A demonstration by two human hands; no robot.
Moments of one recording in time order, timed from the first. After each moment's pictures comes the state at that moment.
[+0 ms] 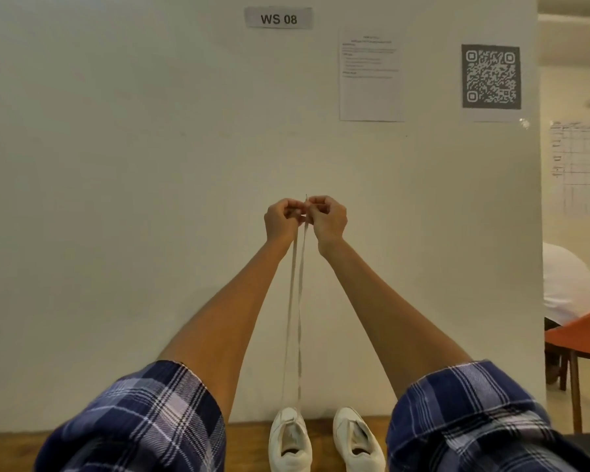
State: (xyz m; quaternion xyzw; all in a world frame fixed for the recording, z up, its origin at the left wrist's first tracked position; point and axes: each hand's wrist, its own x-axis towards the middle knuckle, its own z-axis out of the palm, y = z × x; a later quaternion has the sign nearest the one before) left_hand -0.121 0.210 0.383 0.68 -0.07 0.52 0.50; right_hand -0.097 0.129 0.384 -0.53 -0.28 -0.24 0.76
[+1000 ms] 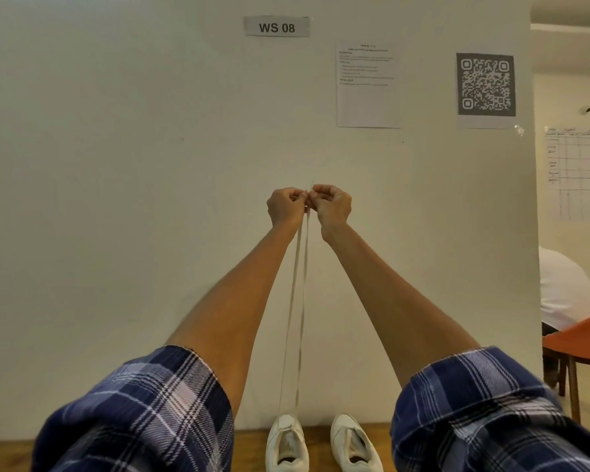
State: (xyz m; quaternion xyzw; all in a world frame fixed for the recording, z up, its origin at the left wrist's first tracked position) left_hand -0.129 0.186 0.419 0.69 0.00 0.55 0.47; right_hand -0.095 0.119 0.418 -0.49 -0.28 -0.21 0.80
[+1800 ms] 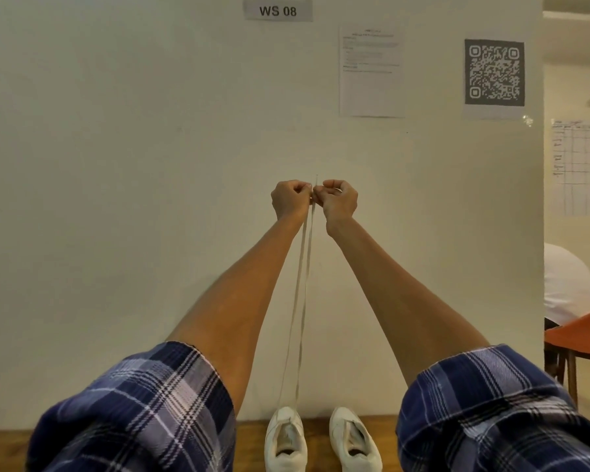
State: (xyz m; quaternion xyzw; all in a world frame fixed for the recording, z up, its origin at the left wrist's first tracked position) left_hand -0.118 0.182 0.419 0.68 -0.01 0.55 0.48; right_hand -0.083 0.114 0.417 -0.49 -0.24 -0.20 0.81
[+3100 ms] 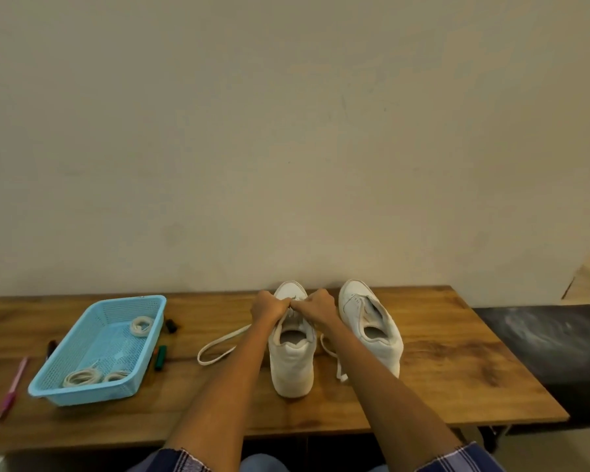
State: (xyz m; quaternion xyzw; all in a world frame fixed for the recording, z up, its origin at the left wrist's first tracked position) left_hand -0.015 0.283 -0.033 0.81 0.37 0.07 0.45; right_hand 0.030 0.184 -0.041 -0.88 -0.11 0.11 0.45
